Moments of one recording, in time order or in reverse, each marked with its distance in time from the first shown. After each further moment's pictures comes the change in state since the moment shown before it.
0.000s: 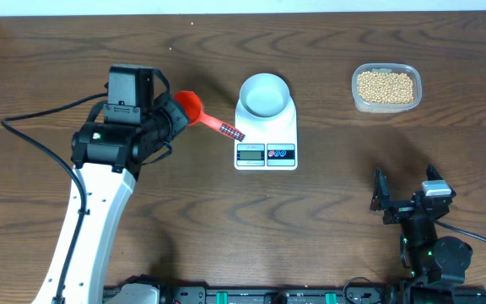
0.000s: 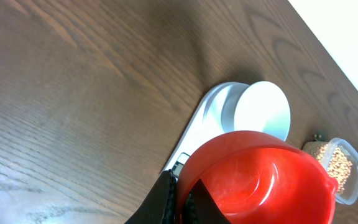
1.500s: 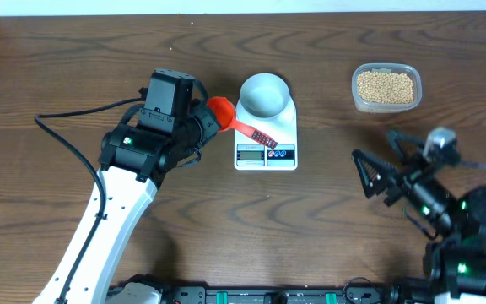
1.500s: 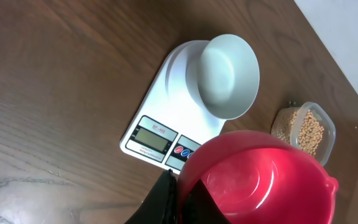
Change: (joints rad) left arm -0.186 0.000 0.000 0.014 0.000 -0.153; right arm 0.000 0.623 0.481 0.088 -0.602 0.404
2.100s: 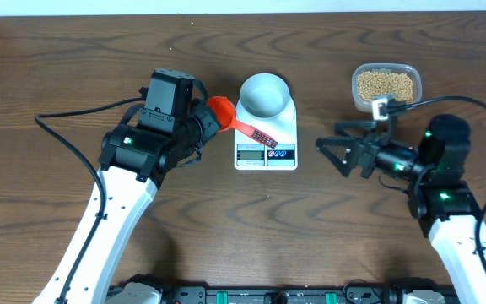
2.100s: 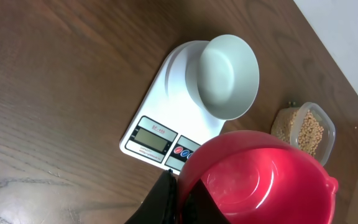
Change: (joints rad) left arm 0.000 0.001 0.000 0.002 0.000 0.000; right arm 0.160 0.463 0.168 0.002 -0.210 -0.001
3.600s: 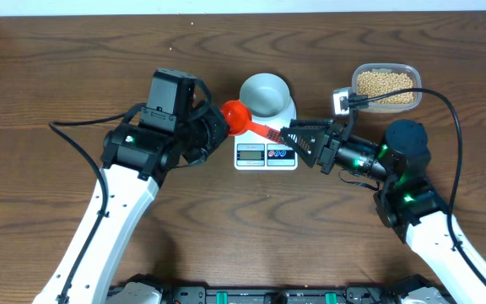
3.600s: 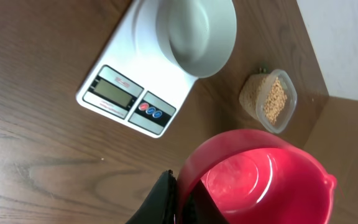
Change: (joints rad) left arm -0.007 0.008 0.000 0.000 0.204 -0.131; right arm 0.308 0.041 0.006 0.309 0.244 0.316
